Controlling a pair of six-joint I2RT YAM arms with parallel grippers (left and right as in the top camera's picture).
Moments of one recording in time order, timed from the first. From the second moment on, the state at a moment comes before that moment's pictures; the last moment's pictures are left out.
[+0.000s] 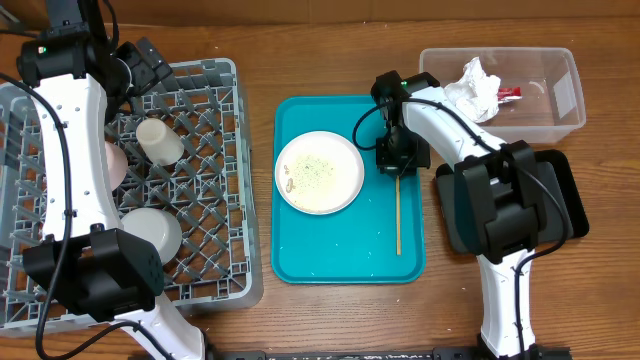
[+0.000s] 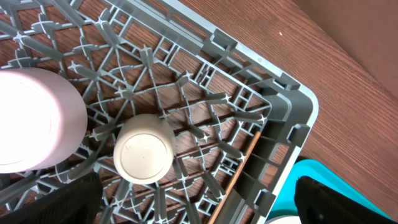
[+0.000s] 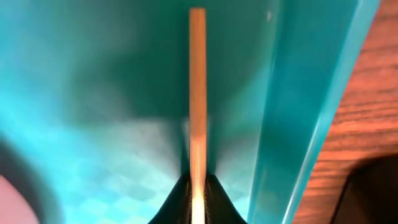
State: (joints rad) left arm 0.22 1.92 2.02 -1.18 0.02 -0.48; right arm 0.35 2.28 1.78 -1.22 -0.01 0.40
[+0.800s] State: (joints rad) left arm 0.22 1.92 2.02 -1.18 0.02 -0.48; right arm 0.35 2.28 2.05 -1.34 -0.05 0.39
